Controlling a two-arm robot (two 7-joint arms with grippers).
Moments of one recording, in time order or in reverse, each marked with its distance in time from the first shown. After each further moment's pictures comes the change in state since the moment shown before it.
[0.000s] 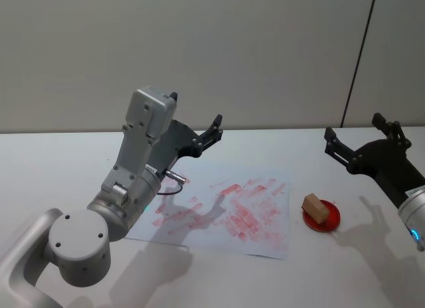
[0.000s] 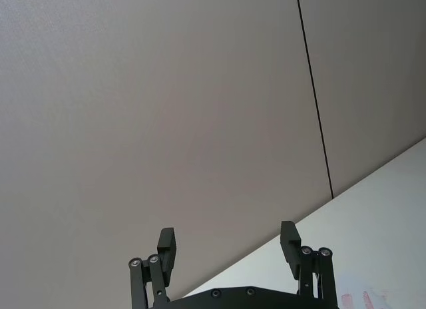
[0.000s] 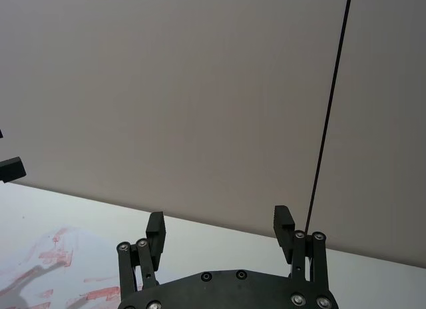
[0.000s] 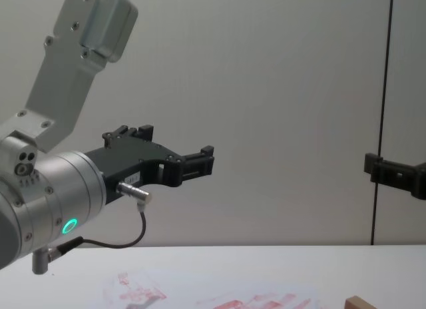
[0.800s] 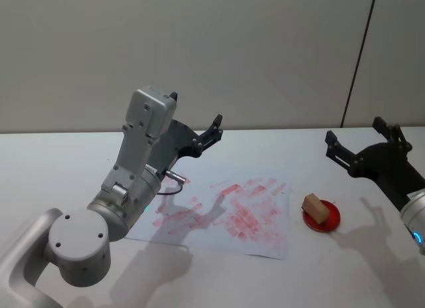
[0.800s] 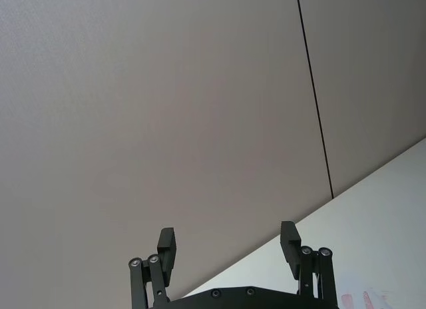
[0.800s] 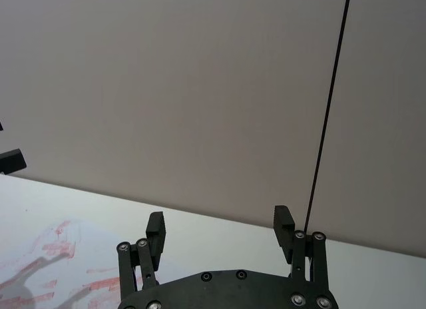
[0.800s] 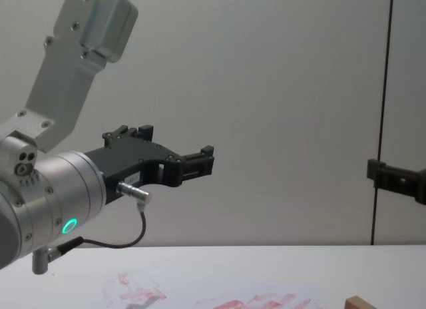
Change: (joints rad) left arm 0.000 0.000 0.000 0.000 0.000 0.000 0.000; right arm -0.010 0.008 0.004 -0.009 0.013 0.018 0.004
